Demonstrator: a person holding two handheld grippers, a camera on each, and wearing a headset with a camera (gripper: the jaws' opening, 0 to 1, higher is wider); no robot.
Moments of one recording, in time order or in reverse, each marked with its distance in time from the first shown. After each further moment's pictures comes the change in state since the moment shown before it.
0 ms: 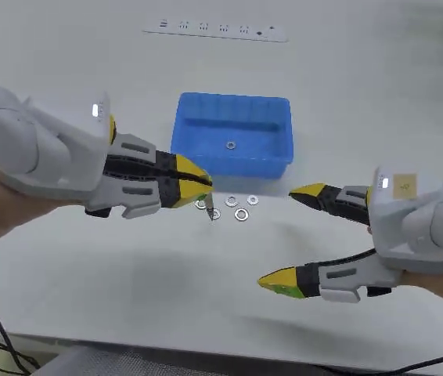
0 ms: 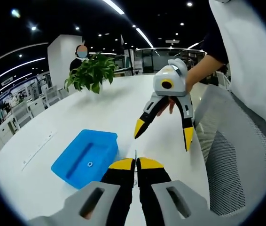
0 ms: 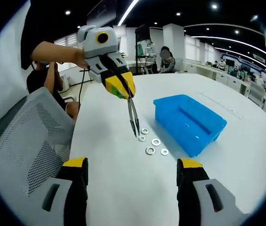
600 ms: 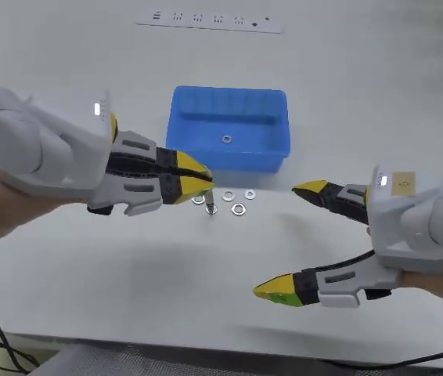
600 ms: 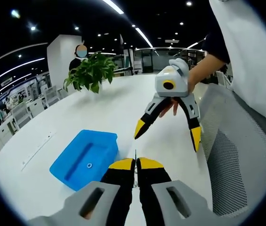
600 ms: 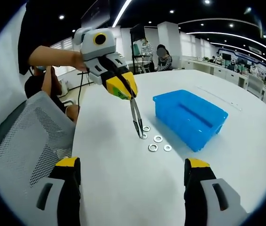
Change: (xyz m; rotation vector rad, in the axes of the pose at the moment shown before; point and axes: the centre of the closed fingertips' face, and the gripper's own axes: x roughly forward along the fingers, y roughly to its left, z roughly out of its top) left arm 0.008 0.001 -0.001 0.006 -0.001 -0.003; right arm 0.004 0.004 -0.004 0.056 -0.001 -0.001
